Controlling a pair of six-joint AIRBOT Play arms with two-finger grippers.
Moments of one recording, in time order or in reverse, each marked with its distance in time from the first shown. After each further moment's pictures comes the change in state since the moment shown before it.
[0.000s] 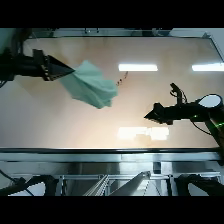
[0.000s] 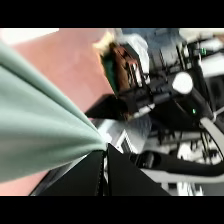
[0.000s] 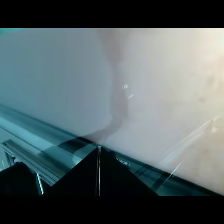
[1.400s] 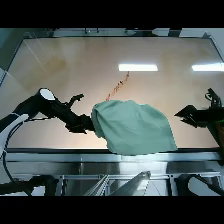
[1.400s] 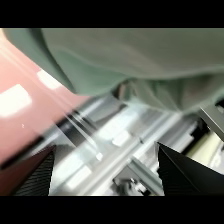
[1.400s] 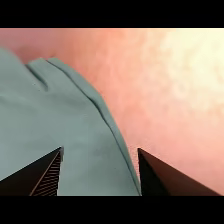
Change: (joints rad) left arm -0.222 -0.082 -0.515 0.509 0.182 -0.060; right arm -0.456 -0.071 0.000 -0.266 -0.025 -0.146
